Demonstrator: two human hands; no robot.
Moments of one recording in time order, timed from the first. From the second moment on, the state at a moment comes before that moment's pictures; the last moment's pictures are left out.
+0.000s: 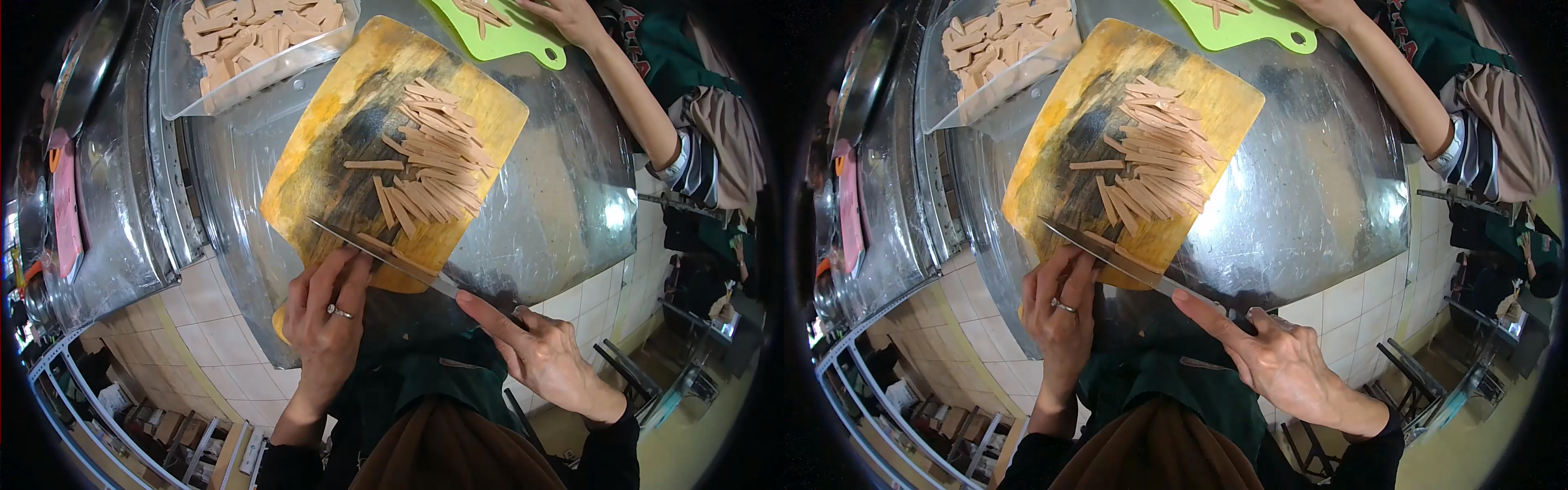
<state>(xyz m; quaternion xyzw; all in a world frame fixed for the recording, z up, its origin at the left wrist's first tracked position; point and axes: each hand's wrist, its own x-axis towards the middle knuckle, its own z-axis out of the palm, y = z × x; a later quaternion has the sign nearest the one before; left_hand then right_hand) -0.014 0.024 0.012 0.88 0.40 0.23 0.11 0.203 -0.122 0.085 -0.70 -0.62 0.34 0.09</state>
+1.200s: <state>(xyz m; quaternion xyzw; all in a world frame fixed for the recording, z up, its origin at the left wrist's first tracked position) 0.010 0.130 0.052 0.90 0.29 0.20 0.25 0.216 -0.149 0.100 -0.73 -0.54 0.36 0.19</state>
